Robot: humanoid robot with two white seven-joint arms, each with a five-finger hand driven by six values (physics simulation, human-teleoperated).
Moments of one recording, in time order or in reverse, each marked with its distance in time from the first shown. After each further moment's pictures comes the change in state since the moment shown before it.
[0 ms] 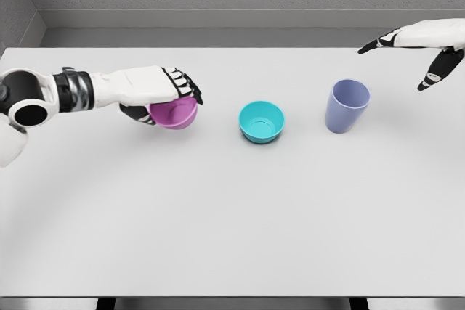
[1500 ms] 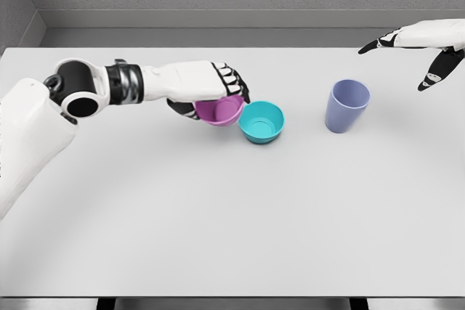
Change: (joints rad) left arm -0.066 -0.165 -0.049 0.015 -0.062 0.000 0.000; right arm 0.000 0.001 0.000 0.000 0.000 0.000 0.000
